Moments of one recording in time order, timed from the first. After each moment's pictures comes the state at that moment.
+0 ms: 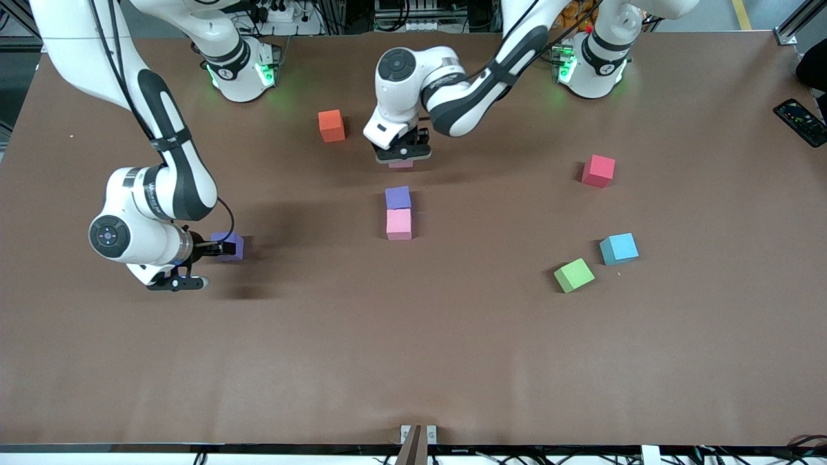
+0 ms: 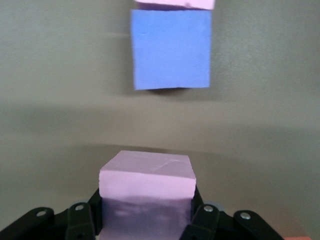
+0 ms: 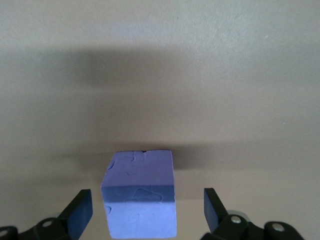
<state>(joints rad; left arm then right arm) -0.64 0.60 -0.48 -1.83 0.28 2.36 -1.35 0.16 0.48 -0.13 -1.93 0.08 2.17 -0.03</state>
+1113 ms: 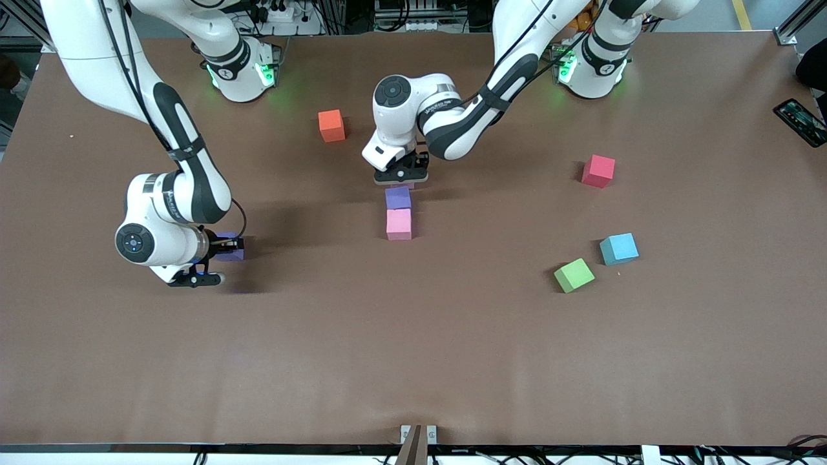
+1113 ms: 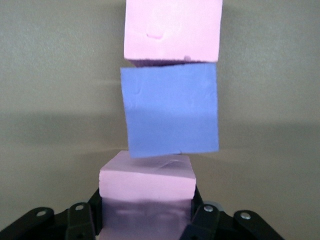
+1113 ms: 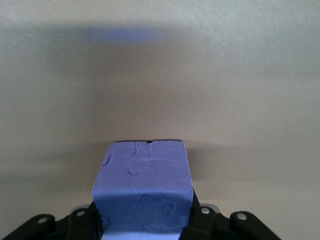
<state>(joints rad) -0.64 0.67 -0.42 -1.76 0.35 2.36 -1.30 0.18 0.51 -0.11 -1.95 0.08 2.18 -0.03</state>
